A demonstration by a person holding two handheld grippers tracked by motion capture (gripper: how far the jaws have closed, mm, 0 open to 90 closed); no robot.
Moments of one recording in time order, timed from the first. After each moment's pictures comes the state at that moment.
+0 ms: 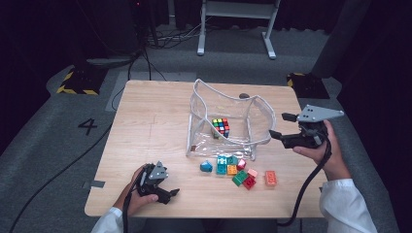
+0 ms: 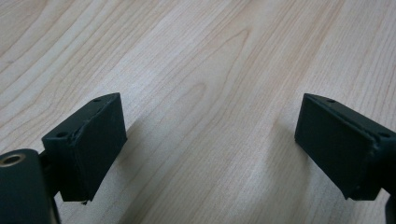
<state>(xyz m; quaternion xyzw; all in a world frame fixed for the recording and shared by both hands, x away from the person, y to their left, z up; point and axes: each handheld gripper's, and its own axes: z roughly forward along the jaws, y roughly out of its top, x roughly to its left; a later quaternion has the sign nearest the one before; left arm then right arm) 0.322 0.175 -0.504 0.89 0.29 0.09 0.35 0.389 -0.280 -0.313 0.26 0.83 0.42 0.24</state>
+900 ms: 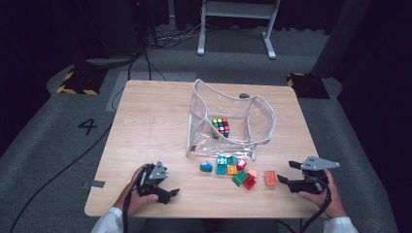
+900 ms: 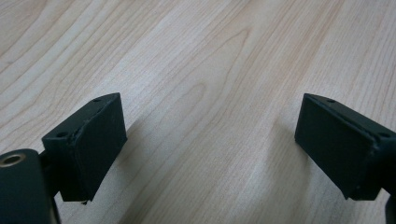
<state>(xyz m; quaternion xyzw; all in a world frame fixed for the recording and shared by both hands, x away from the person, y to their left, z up) 0.322 0.175 -0.504 0.89 0.29 0.09 0.35 0.332 -0.337 -0.460 0.34 0.84 0.39 0.17</state>
